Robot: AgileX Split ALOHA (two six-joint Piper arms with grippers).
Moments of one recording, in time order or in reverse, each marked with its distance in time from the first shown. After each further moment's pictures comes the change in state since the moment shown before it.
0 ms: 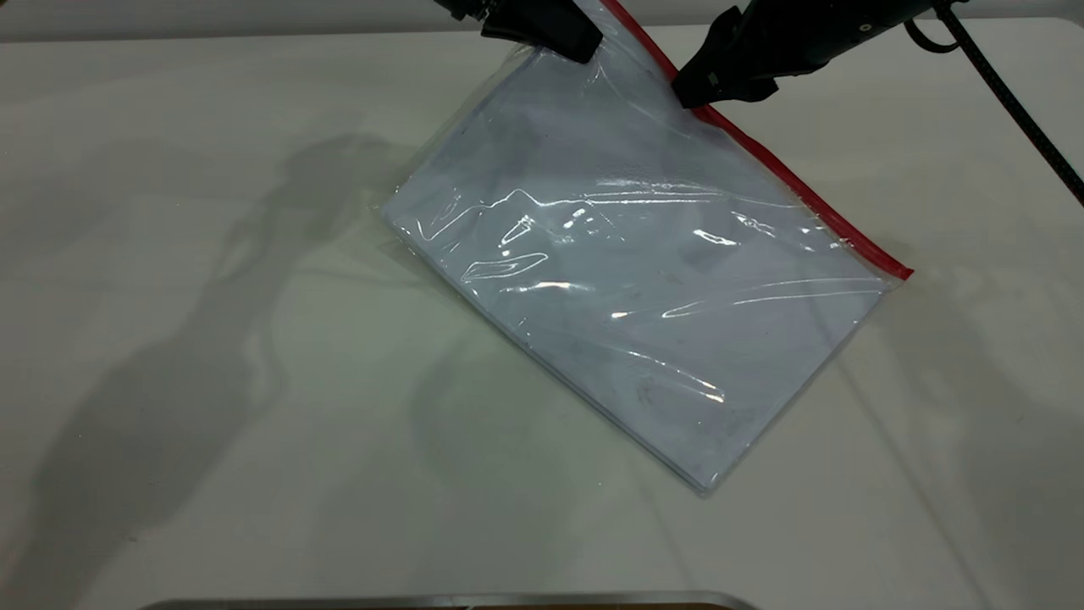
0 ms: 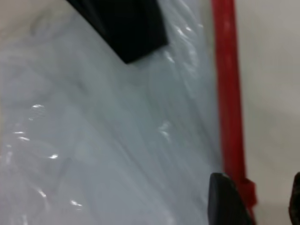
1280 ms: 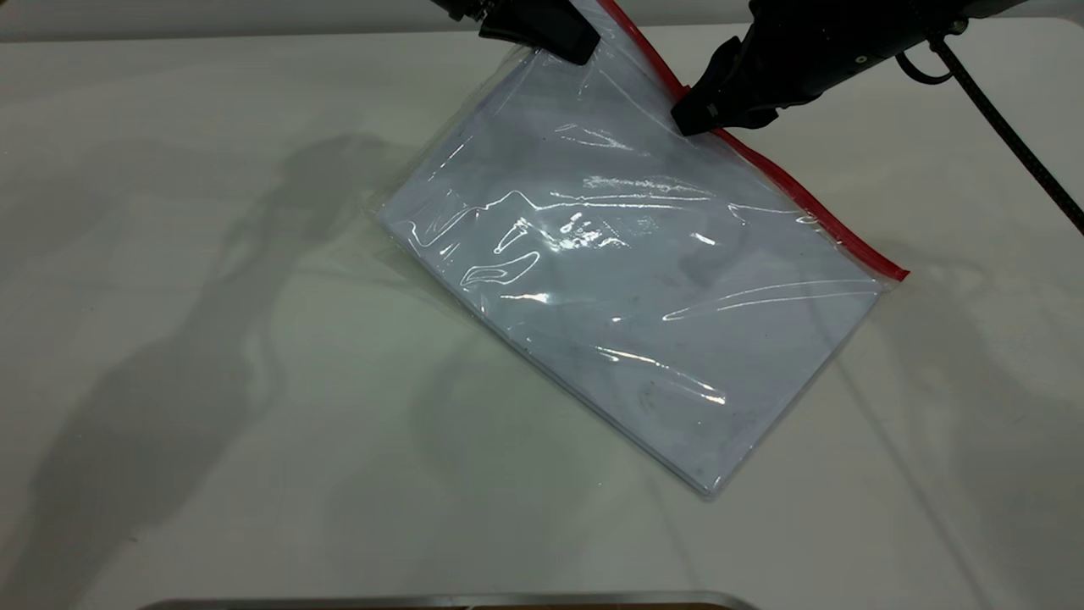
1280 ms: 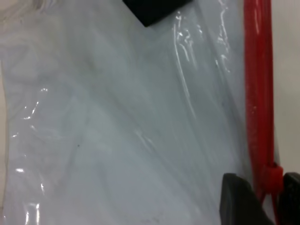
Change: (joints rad) left arm 0.000 0.000 -0.002 0.007 0.000 0.000; right arm -0.003 0.045 0.000 0.003 0.060 -0.020
